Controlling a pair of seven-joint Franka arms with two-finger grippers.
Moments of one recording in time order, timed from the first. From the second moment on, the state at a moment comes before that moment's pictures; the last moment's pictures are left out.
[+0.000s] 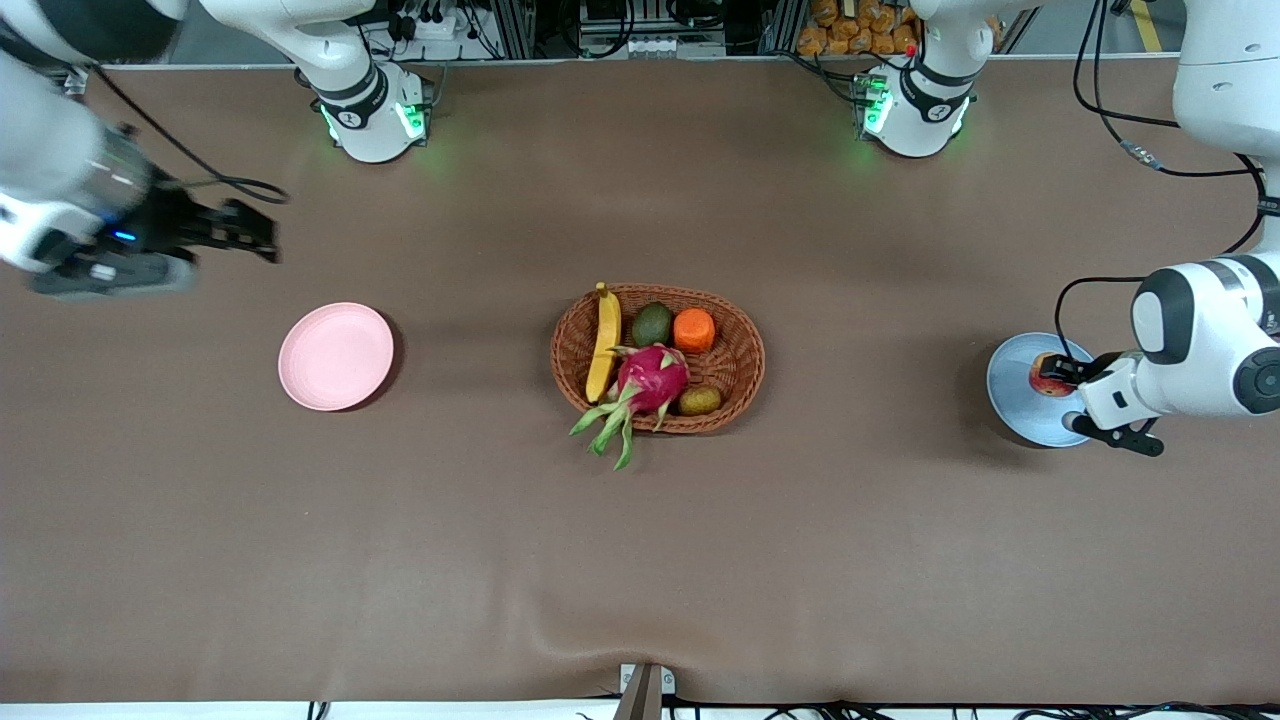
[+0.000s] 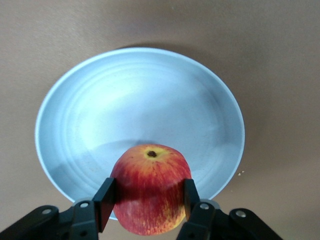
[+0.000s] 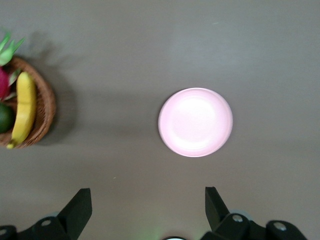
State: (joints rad) left arm 0.19 0.51 0.00 -1.84 0.10 2.04 0.47; right arm 0.21 0.01 0.00 -1.69 0.05 1.56 0.05
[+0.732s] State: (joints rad) left arm 0.19 0.49 -0.06 -1.79 0.10 2.02 0.46; right arm 0.70 0.35 0.01 -1.69 0.07 1.93 0.42
